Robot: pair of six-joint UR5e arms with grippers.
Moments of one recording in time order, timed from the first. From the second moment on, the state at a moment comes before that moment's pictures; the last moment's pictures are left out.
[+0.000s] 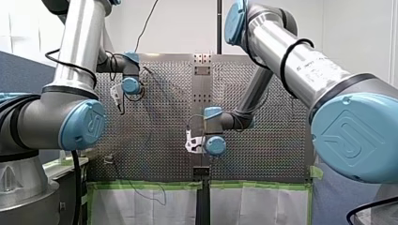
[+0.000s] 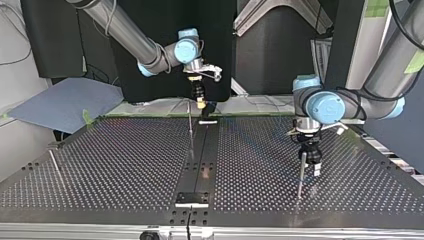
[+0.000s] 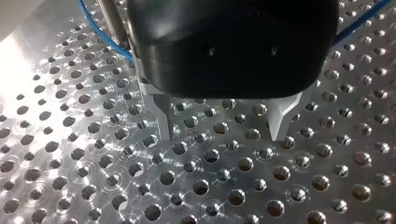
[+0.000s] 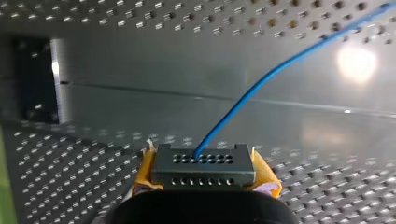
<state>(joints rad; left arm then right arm) 0.00 -1.86 -1.70 -2.64 -1.73 -1.88 2.34 -0.70 1.55 -0.73 1.80 1.55</state>
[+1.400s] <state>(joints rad) 0.00 -1.86 -1.70 -2.64 -1.74 -1.88 2.25 -0.36 1.67 -0.99 1.84 1.58</state>
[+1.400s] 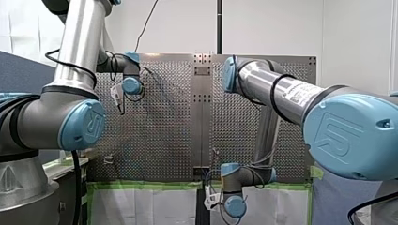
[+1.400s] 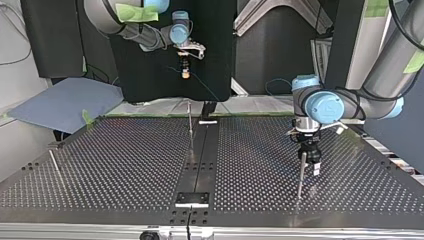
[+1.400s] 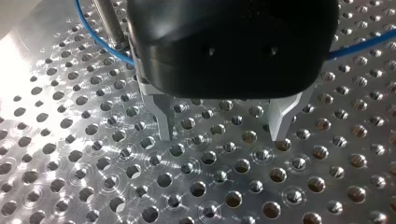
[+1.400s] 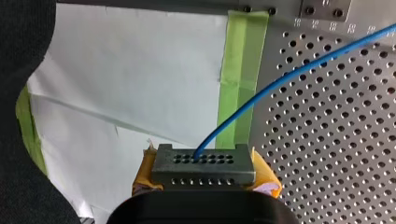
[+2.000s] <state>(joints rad) 0.00 -1.86 -1.70 -2.64 -1.75 -1.88 2.19 -0.45 1.74 -1.06 1.85 1.58</state>
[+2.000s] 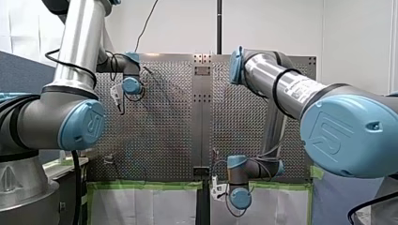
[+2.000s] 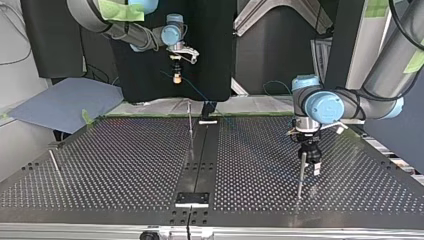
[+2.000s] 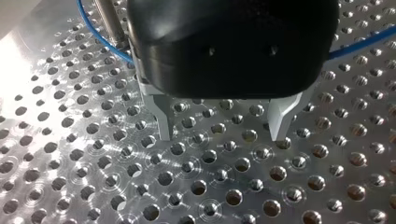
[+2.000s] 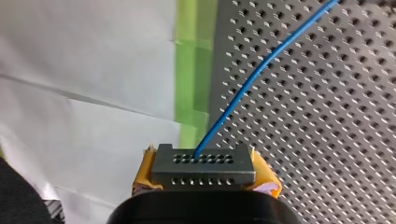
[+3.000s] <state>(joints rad) -0.01 -1.86 -1.70 -2.66 -1.76 -1.88 2.15 -0.73 1.99 -1.26 1.81 1.58</state>
